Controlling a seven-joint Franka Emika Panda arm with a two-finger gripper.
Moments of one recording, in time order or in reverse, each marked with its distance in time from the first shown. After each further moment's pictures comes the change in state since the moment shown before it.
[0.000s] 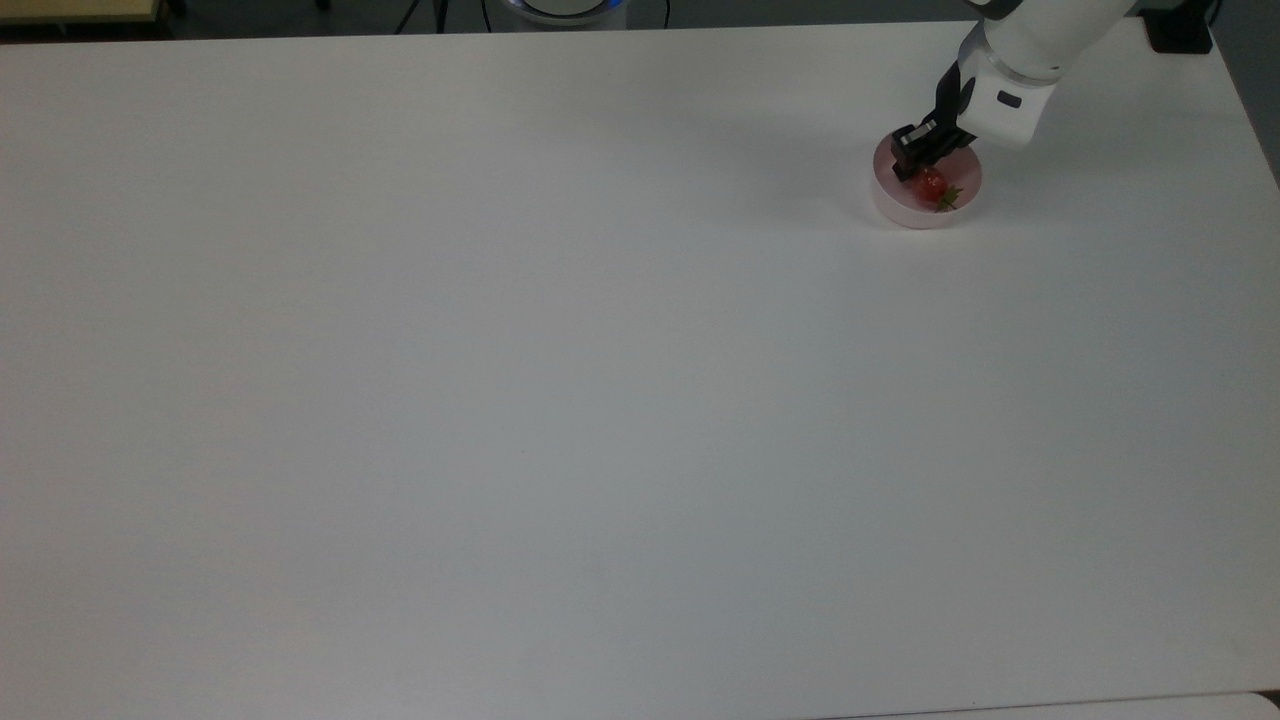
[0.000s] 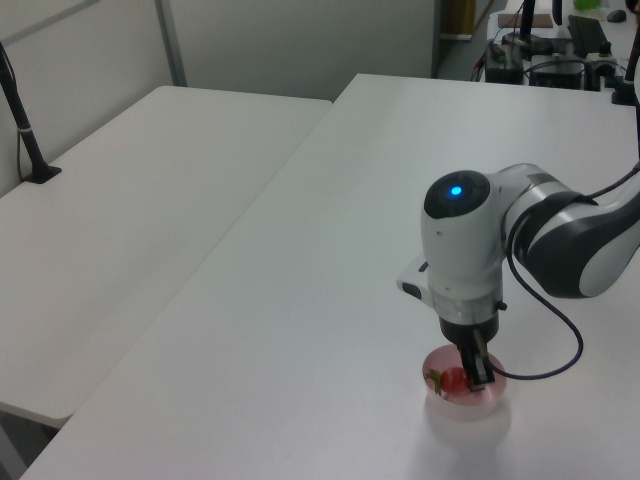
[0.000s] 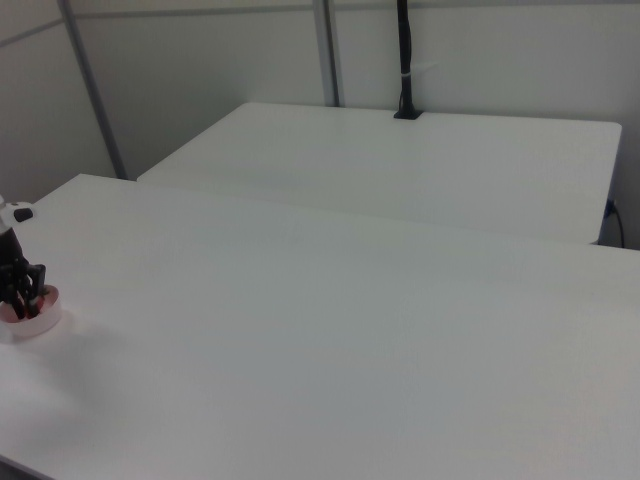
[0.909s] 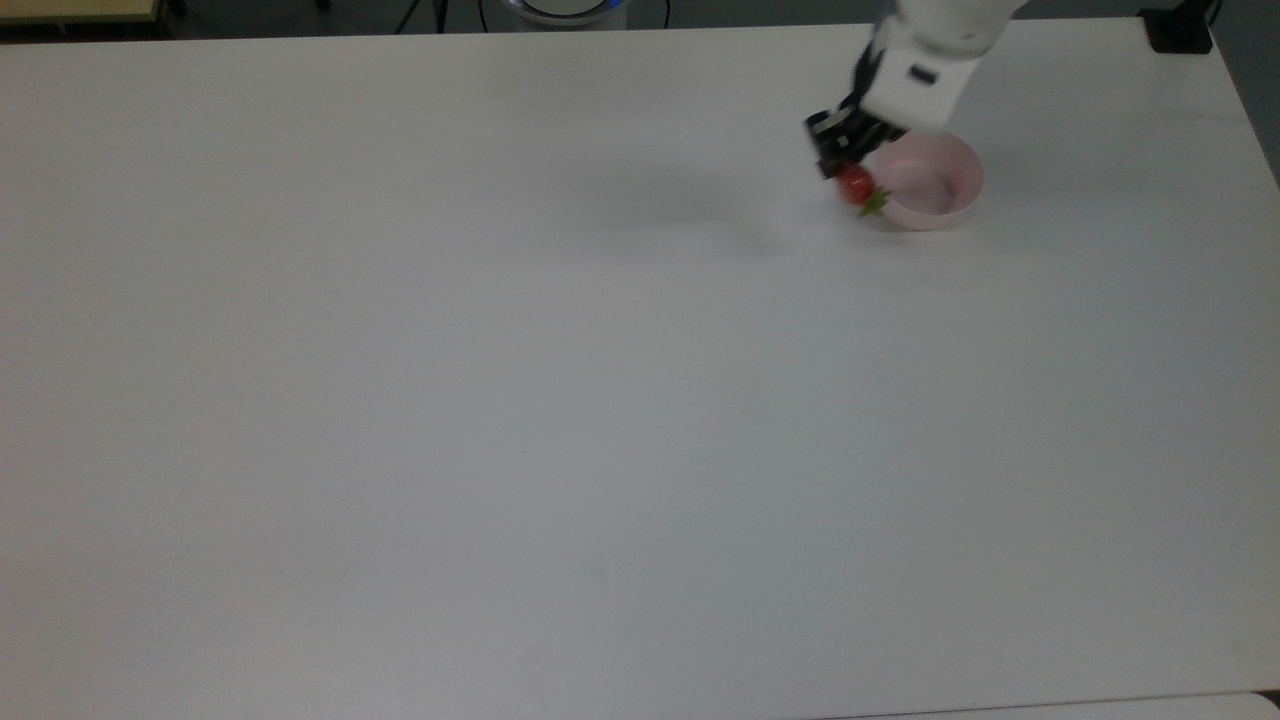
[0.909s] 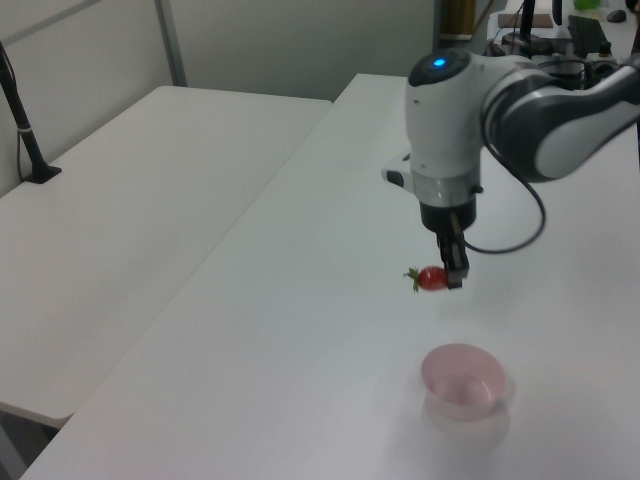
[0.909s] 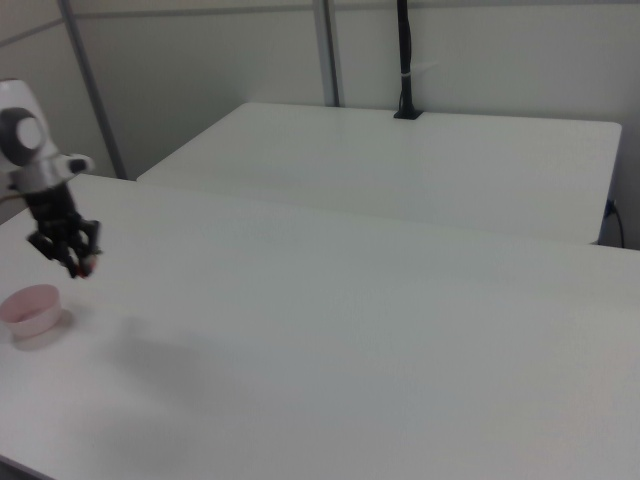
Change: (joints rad) arm -0.145 -0.148 -0.081 0.000 0.000 -0.129 -0.194
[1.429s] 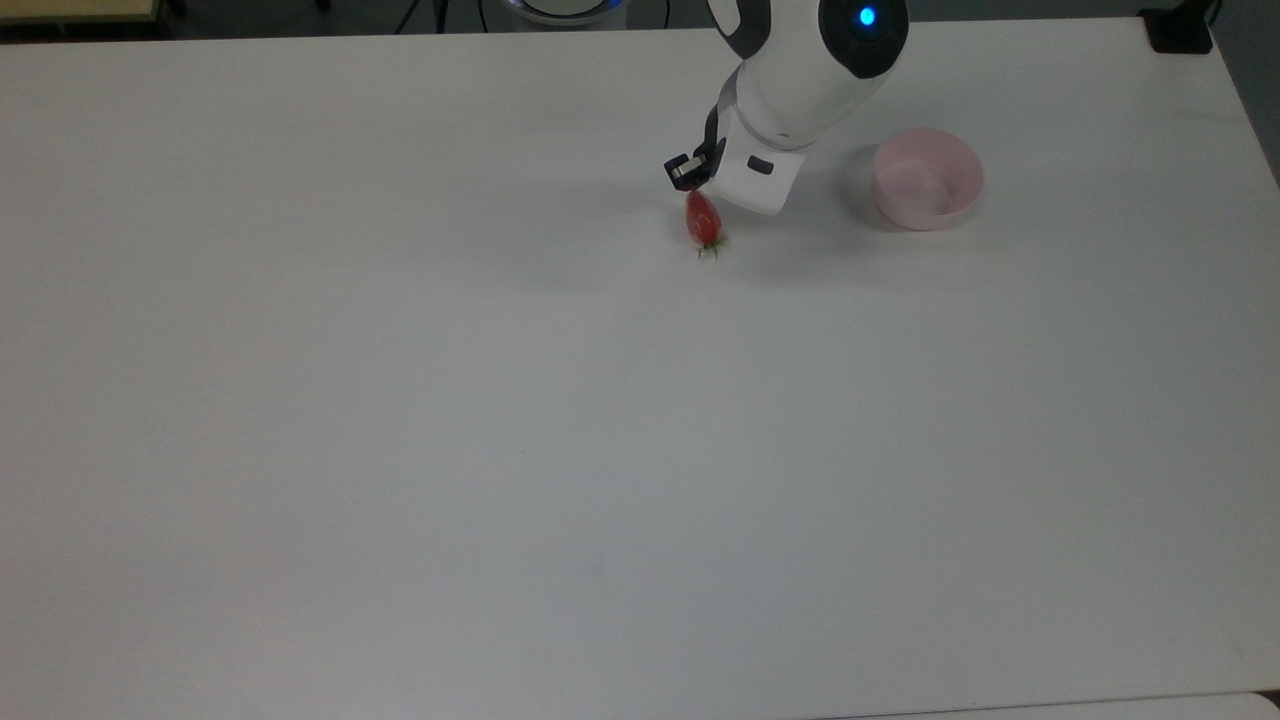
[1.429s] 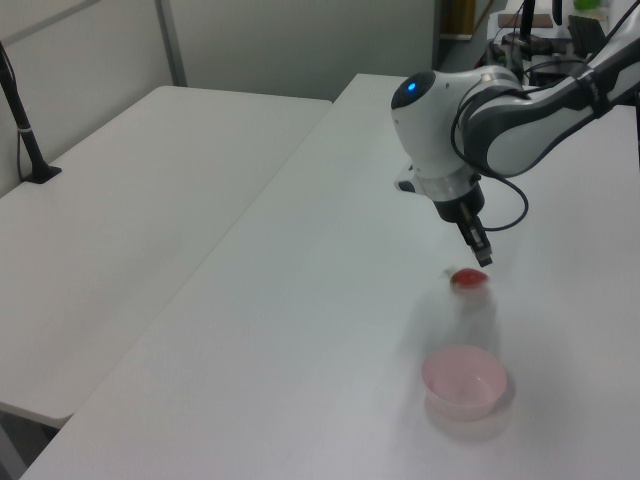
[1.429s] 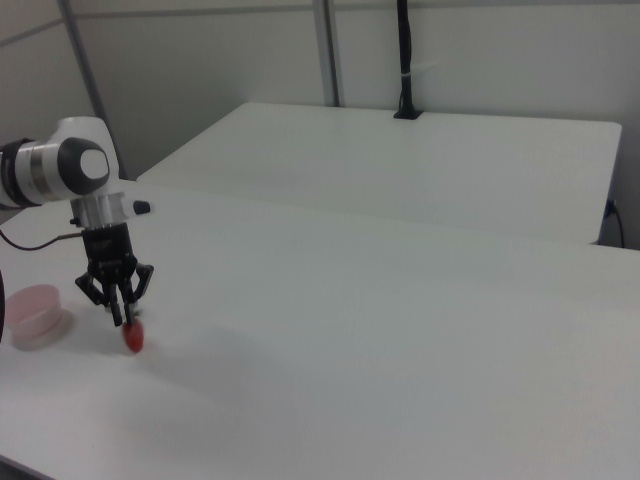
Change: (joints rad) arm -0.103 0.016 -0.061 -0.109 -0.001 -0.113 -0.272
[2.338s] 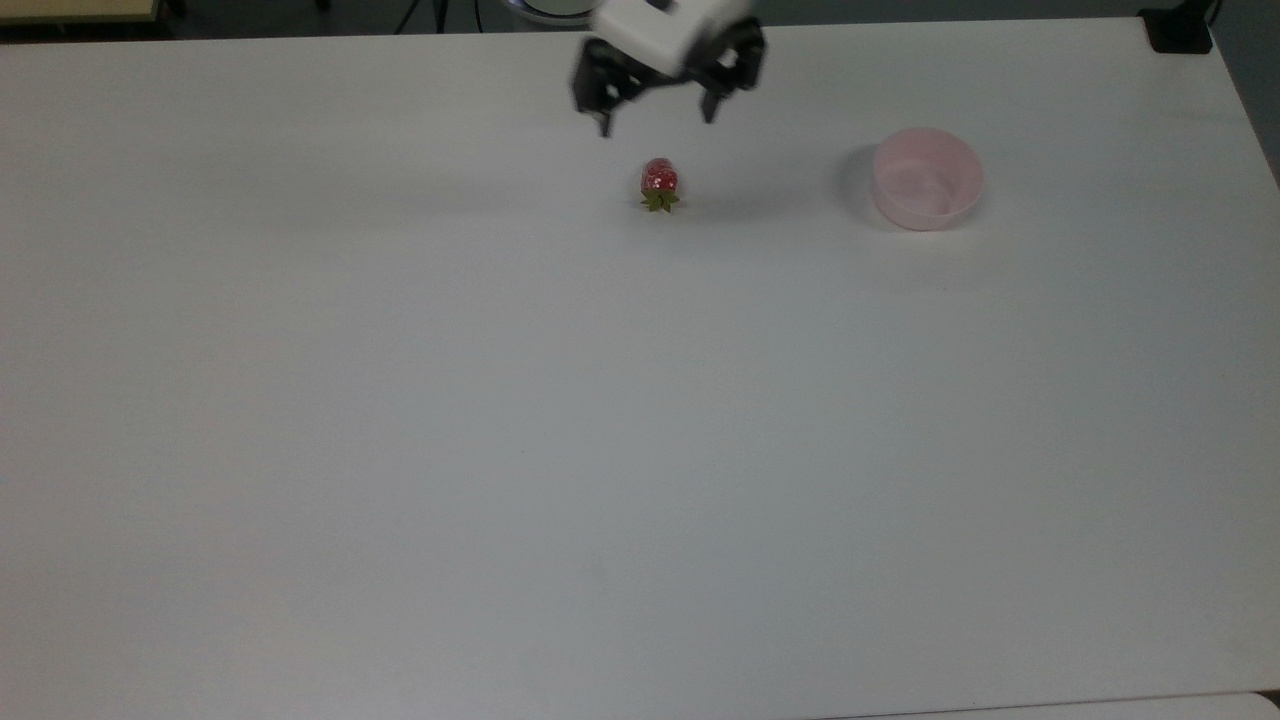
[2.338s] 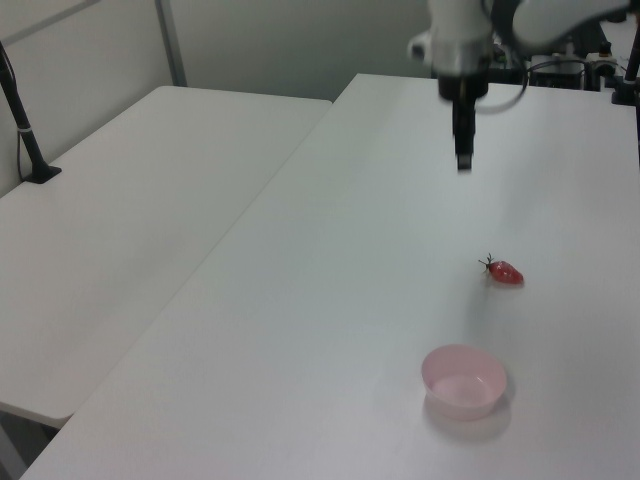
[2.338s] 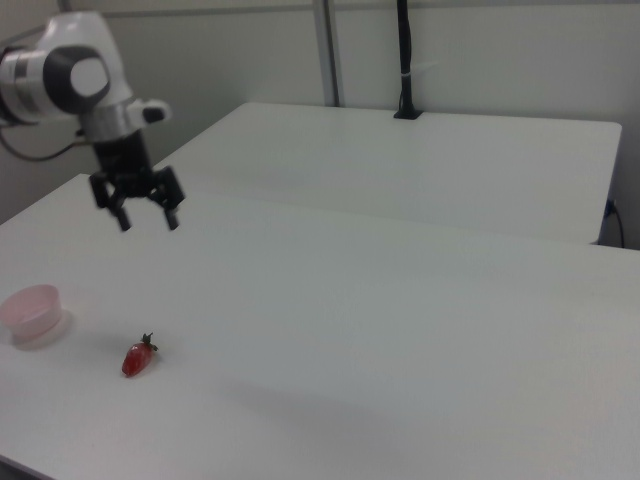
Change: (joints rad) arm -0.143 -0.243 -0.022 0.087 -0.008 0.000 0.156
